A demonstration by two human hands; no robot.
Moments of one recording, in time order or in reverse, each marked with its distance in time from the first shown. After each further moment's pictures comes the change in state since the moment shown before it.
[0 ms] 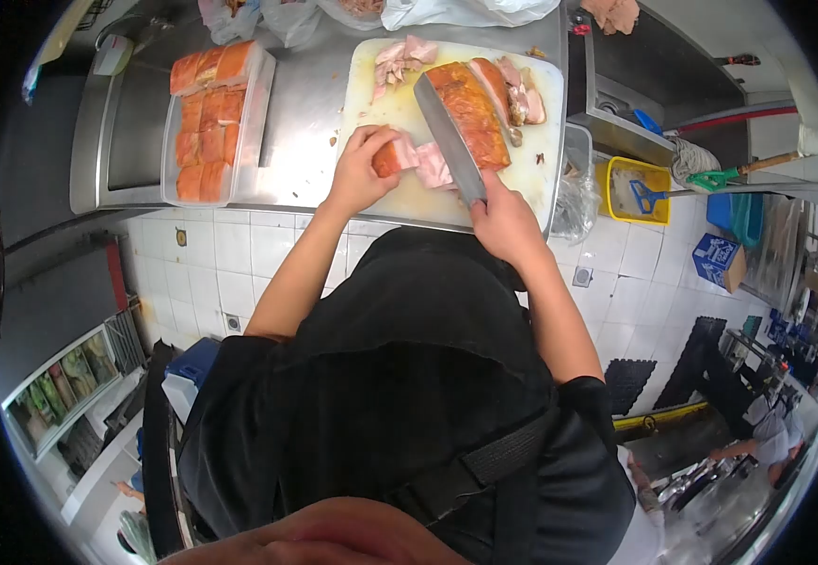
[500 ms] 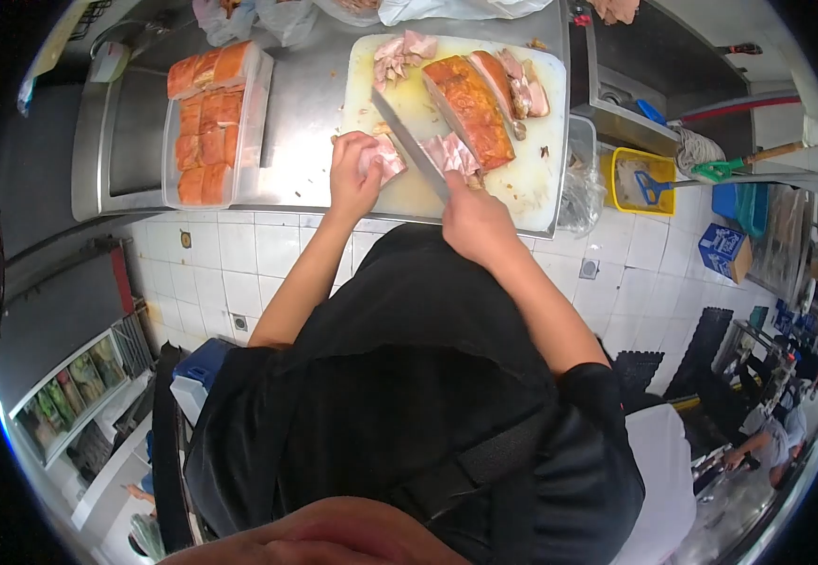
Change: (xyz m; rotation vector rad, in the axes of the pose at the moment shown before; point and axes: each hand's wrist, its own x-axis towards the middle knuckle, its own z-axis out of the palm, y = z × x) left_hand -0.019 -0.012 0.014 -0.121 0.348 -0.020; right_hand 0.002 -0.026 0.032 -0.137 -0.021 -0.096
